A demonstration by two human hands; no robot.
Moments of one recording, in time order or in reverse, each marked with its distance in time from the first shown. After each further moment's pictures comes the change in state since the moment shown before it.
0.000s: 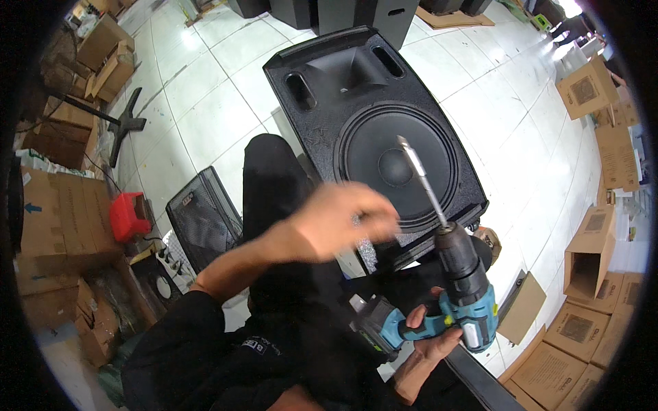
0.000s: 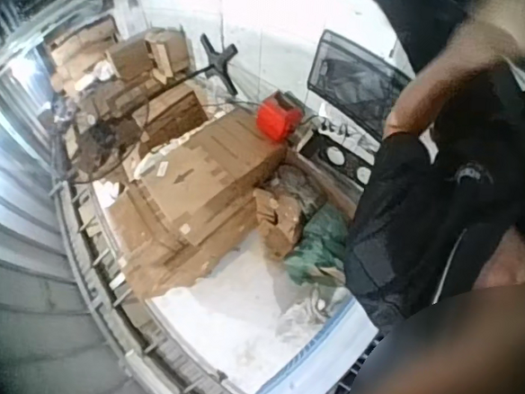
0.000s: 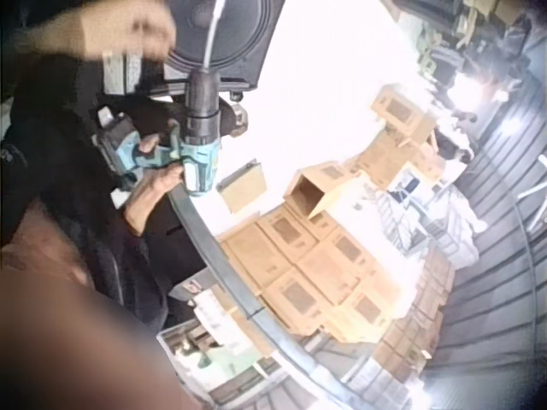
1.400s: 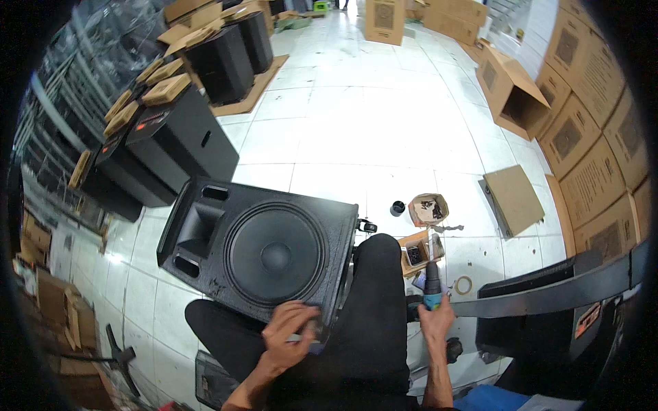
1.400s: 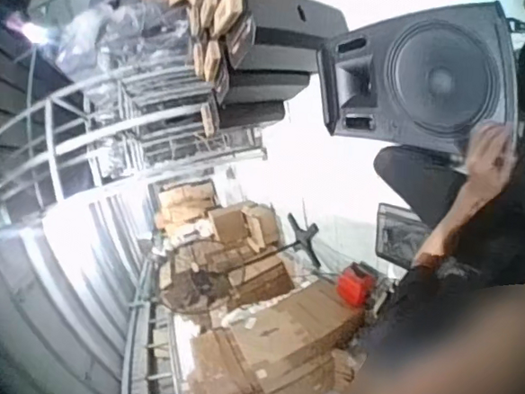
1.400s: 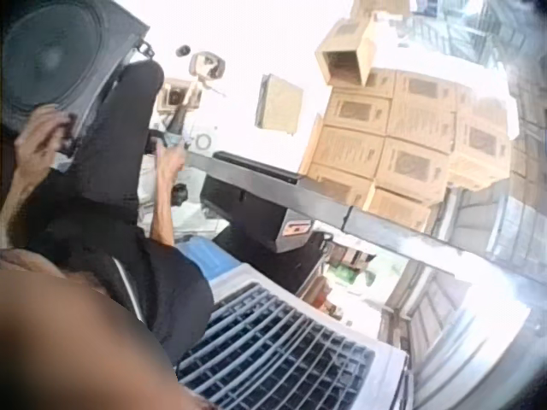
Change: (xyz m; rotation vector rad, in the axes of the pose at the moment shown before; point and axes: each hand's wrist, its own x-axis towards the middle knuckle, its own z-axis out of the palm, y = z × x) left_hand 0.009 -0.006 0.093 0.172 0.014 0.488; right_hand -0.053 0.096 -0.146 -1.139 1.145 0.250
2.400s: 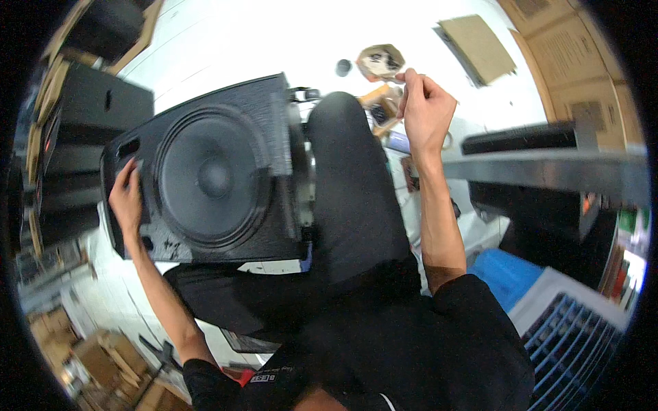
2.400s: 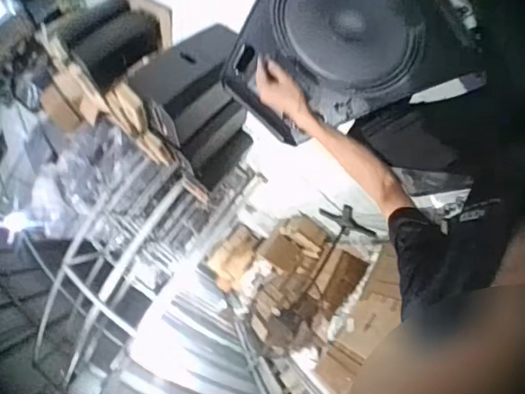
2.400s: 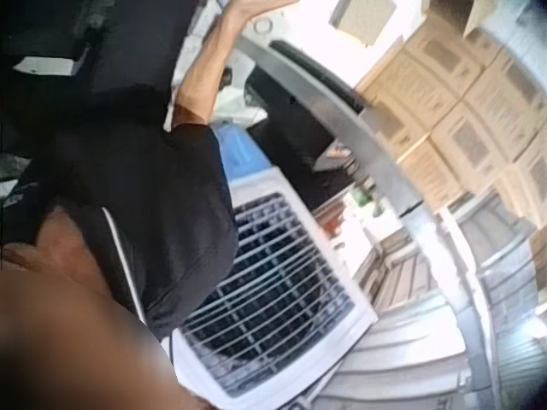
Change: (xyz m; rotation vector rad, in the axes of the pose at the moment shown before) left_hand 0.115 -0.234 -0.141 0.535 -0.167 -0.334; right_hand 0.087 -0.143 -0.017 0.767 0.163 -0.118
